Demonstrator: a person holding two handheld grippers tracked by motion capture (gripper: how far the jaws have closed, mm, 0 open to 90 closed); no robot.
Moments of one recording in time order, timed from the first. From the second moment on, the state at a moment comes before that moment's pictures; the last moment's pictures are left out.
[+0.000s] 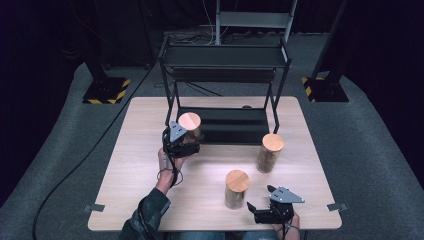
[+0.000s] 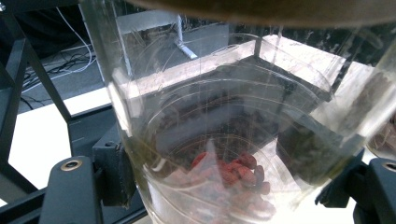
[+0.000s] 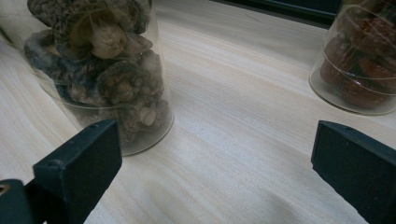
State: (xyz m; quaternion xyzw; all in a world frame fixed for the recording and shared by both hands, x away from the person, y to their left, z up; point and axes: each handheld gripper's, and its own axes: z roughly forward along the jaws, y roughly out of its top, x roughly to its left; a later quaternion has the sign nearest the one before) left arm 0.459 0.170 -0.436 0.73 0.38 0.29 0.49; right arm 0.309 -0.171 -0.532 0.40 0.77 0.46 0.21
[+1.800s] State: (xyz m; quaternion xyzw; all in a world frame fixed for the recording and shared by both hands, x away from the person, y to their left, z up) left arm 0.485 0.156 -0.431 0.73 0.39 0.29 0.49; right arm 0.309 -0.171 -0.532 0.40 0.77 0.46 0.21
